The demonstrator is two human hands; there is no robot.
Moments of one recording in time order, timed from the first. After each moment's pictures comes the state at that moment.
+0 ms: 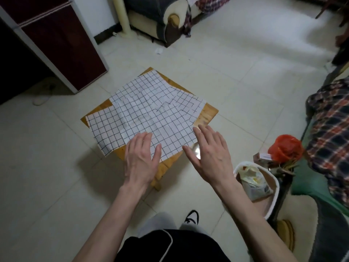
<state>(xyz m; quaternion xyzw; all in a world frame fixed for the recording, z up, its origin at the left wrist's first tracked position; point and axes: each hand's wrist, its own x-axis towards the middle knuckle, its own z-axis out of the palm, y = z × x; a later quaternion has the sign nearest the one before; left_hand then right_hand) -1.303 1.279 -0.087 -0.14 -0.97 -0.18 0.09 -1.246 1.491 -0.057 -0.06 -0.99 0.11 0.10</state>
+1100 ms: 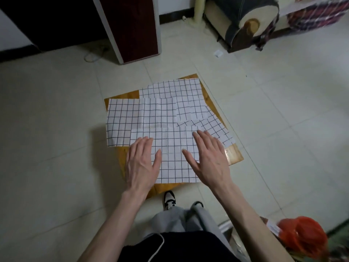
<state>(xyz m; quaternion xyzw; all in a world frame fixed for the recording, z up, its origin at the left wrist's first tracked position) -1.439 1.358 -0.135 0.12 -0.97 -0.19 0.11 -1.499 1.569 -0.101 0.17 -0.98 0.13 0.00</state>
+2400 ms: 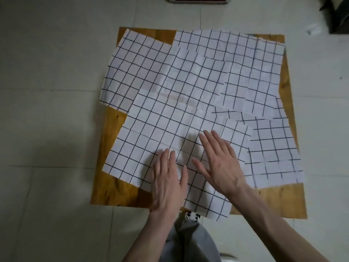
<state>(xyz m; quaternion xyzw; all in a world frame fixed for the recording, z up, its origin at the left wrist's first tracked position) -1.495 1.446 -0.450 0.35 -0.91 -0.21 -0.02 -1.642 1.555 -0.429 0.43 -0.89 0.07 -0.13</state>
